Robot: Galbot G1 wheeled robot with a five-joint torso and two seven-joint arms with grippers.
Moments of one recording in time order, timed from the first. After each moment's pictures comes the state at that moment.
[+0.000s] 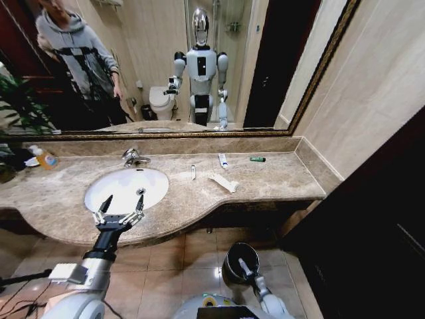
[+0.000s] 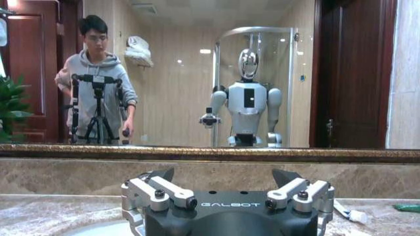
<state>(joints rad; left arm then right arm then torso) 1.84 -1.36 -0.82 -2.47 -0.37 0.04 0.05 -1.20 1.49 0.52 0.81 -0.20 0.09 -0.15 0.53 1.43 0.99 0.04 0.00</state>
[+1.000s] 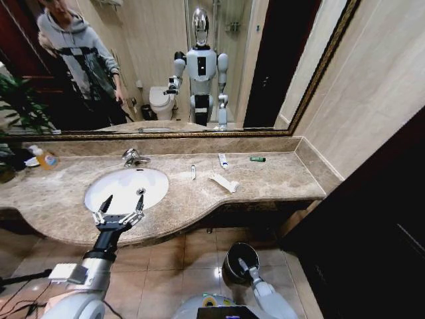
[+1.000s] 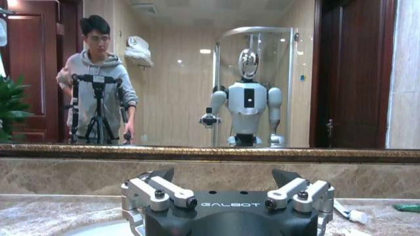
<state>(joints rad) 1.84 -1.36 -0.82 -2.47 -0.37 0.04 0.05 -0.99 1.50 0.55 0.45 -0.28 0.16 -0.08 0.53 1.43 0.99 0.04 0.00</state>
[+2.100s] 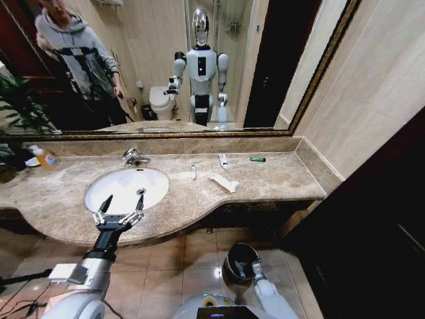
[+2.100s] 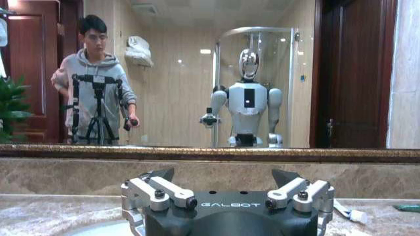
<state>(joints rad) 1.84 -1.36 -0.82 -2.47 -0.37 0.04 0.05 -1.20 1.49 0.55 0.90 0.03 0.24 -0.01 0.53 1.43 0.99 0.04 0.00</state>
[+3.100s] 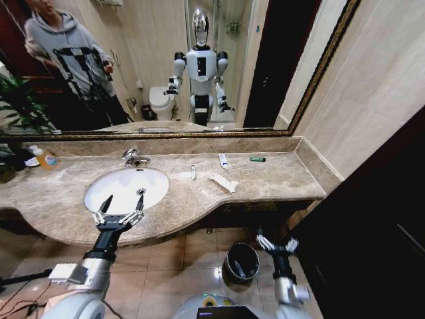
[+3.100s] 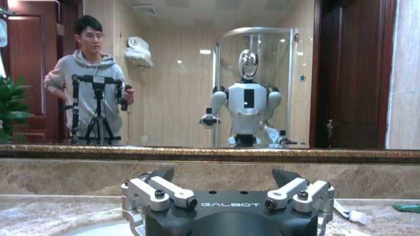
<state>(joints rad) 1.84 -1.36 -0.82 -2.47 -0.37 0.04 0.05 -1.69 1.53 0.54 2.10 0.04 0.28 0.05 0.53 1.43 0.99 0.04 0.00</state>
